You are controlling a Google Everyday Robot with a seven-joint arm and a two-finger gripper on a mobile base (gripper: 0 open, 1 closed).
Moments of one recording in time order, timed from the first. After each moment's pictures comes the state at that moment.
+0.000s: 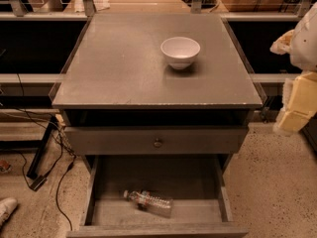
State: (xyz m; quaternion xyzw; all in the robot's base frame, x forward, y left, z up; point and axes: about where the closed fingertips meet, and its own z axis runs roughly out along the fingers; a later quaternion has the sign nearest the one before) arm 0.438 -0.217 0.976 -0.60 0.78 -0.03 0.16
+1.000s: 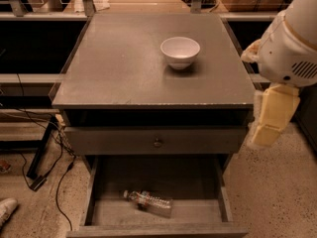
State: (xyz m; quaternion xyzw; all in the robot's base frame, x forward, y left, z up) arm 0.420 -0.163 0.969 -0.64 0.75 -0.02 0.15
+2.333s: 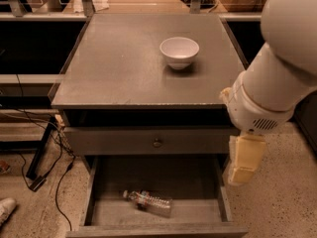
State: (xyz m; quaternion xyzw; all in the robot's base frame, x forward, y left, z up) arm 0.404 -0.142 0.884 -0.67 0.73 -0.02 0.11
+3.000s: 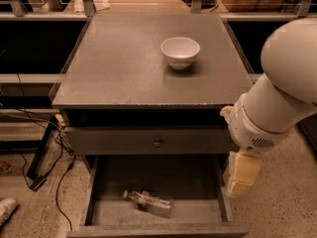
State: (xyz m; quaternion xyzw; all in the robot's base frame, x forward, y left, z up) arm 0.399 -0.151 0.839 -0.66 0.74 0.00 0.12
